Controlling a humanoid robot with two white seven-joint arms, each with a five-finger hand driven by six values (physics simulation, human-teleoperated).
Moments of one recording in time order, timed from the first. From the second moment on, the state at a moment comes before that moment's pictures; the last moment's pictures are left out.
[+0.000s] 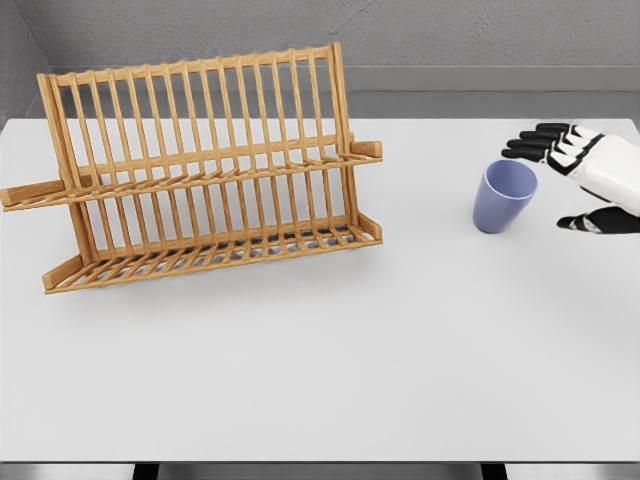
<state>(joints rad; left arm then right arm) 0.08 0.00 -0.27 -0.15 0.02 0.00 -0.07 -0.20 -1.10 0.25 -1.70 0.20 -0.61 0.15</state>
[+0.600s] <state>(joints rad) 0.08 0.00 -0.27 -0.15 0.02 0.00 -0.07 -0.58 -1.06 0.31 -1.60 0.19 -0.61 0.57</state>
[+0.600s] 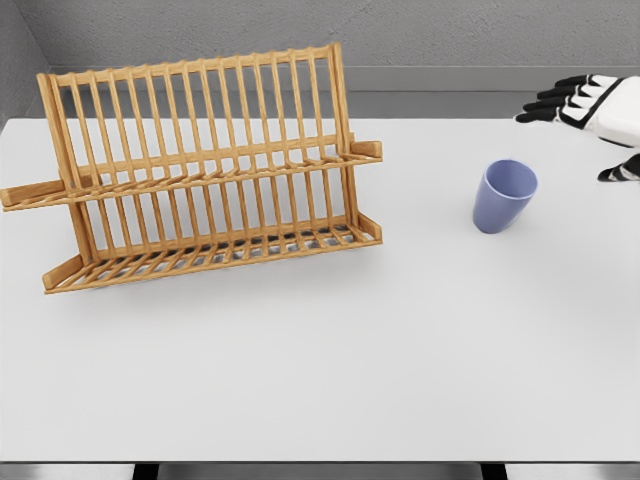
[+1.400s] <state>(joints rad) 0.08 0.00 -0.27 -0.16 0.02 0.00 -0.07 -0.82 -0.84 0.64 -1.20 0.29 -0.61 0.61</state>
